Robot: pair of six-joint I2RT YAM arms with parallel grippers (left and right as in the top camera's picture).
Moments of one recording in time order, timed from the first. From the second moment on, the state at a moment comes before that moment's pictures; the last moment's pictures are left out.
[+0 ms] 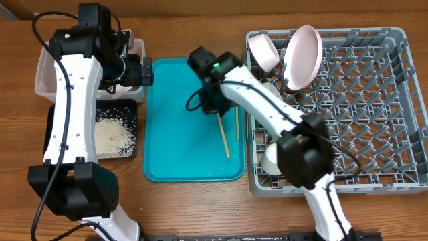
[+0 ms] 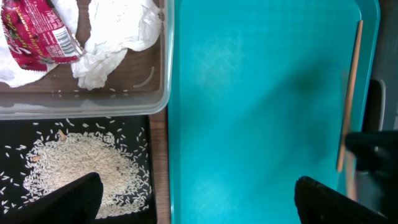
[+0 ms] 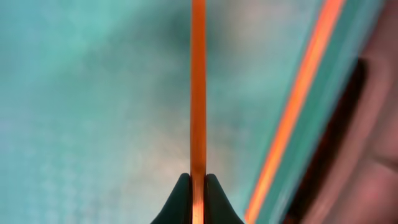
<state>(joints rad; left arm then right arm) 0.05 1.86 1.90 -1.32 0.15 -0.02 0.65 2.29 2.08 -1.25 0.01 0.45</state>
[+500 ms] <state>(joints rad) 0.05 1.86 1.90 -1.32 0.15 -0.02 0.53 1.96 2.09 -1.49 0.06 0.45</state>
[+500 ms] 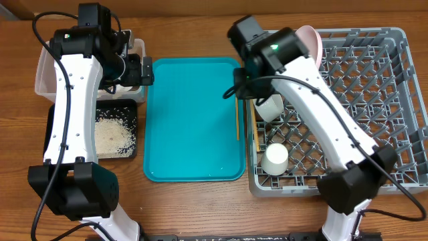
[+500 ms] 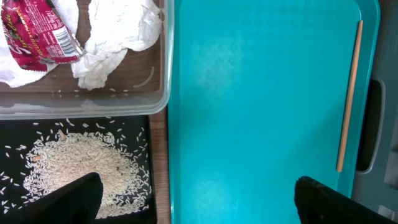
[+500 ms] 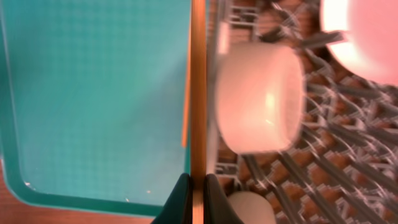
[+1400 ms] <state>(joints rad) 0.05 1.86 1.90 -1.32 0.15 -0.02 0.40 1.85 2.08 -1.64 0.21 0.47</state>
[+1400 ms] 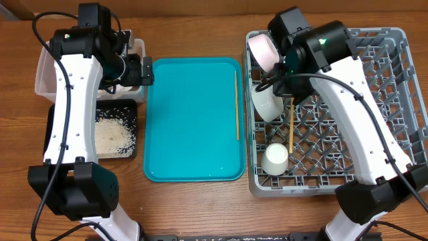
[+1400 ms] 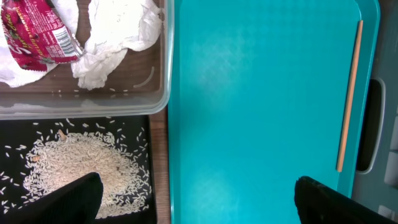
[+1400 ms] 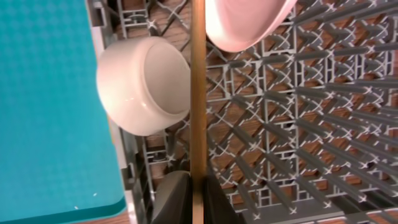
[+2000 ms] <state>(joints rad) 0.05 1.86 1.90 -1.32 0.15 -0.02 0.26 1.85 1.73 -1.43 0.22 0.23</state>
